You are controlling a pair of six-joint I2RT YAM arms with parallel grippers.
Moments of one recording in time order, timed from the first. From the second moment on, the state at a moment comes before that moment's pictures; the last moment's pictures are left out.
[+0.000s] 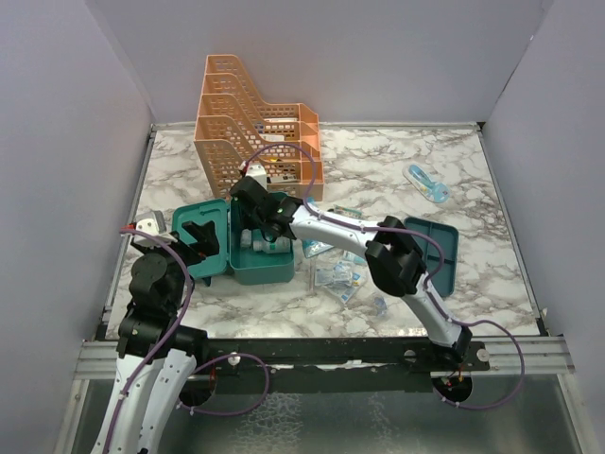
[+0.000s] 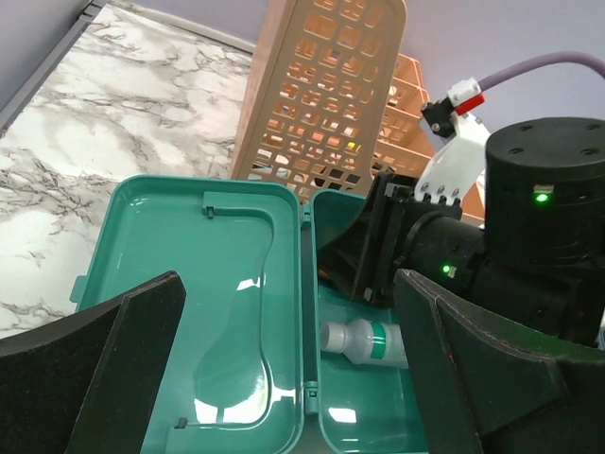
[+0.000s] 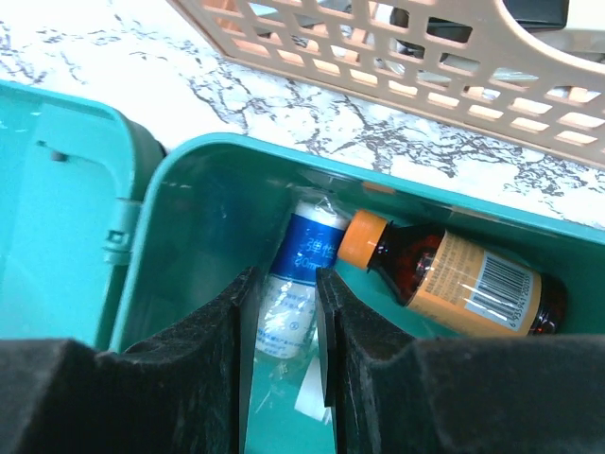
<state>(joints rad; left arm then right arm) -0.22 0.29 0.56 -0.37 -0.24 -0.40 1.02 2.31 1.97 -0.36 0.36 0.56</state>
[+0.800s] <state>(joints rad) -0.22 0.38 0.77 -0.41 0.18 -0.26 1.02 1.63 1.55 -0.42 0.38 0.50</state>
